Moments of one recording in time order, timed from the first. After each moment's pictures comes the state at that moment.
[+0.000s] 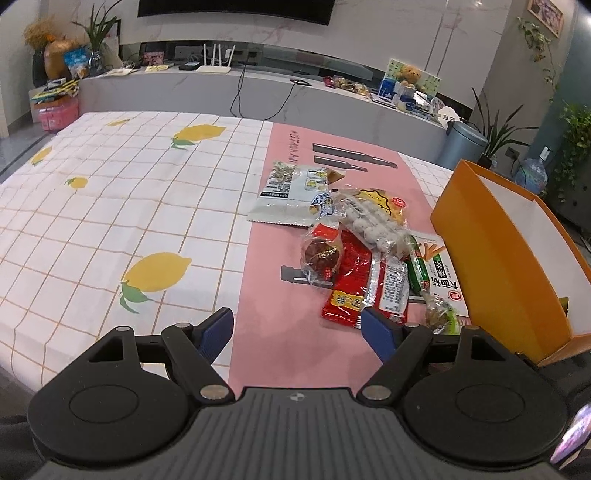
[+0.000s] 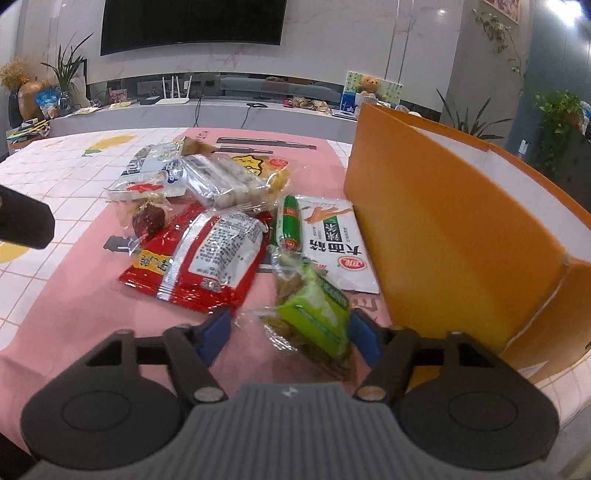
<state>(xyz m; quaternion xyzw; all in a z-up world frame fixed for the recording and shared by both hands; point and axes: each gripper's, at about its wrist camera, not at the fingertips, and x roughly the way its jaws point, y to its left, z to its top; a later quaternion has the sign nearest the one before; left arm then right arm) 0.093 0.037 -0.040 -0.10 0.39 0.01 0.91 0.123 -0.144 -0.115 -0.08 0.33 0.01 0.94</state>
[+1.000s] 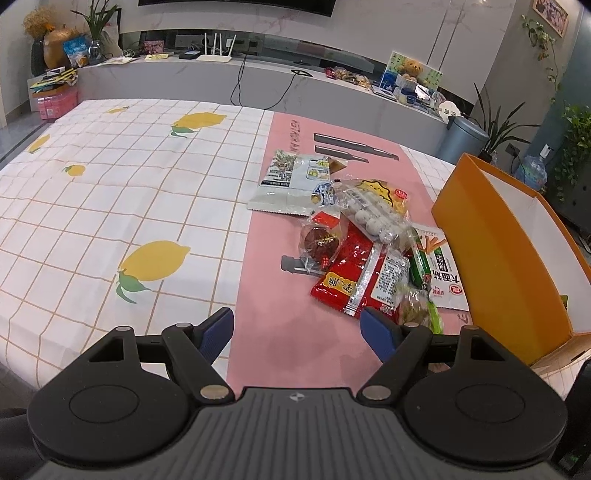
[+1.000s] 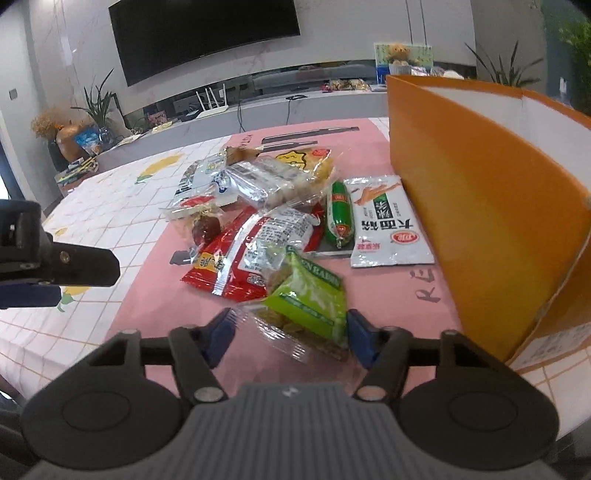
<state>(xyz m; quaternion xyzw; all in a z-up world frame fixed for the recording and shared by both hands) 0.096 0.037 -0.046 -0.11 0.40 0.00 0.91 0.118 -0.158 -0.109 0.04 0.35 0.09 0.93</state>
